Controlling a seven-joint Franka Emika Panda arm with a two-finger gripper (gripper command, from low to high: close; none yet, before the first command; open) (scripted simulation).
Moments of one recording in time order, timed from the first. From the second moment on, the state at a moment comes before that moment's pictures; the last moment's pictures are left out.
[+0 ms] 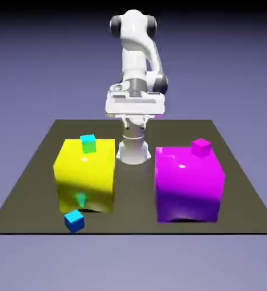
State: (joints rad) arm 0.03 -0.53 -0.02 -2.78 0.00 3.01 0.71
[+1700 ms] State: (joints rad) arm 0.42 0.76 -0.68 -1.87 0.25 2.14 -0.15
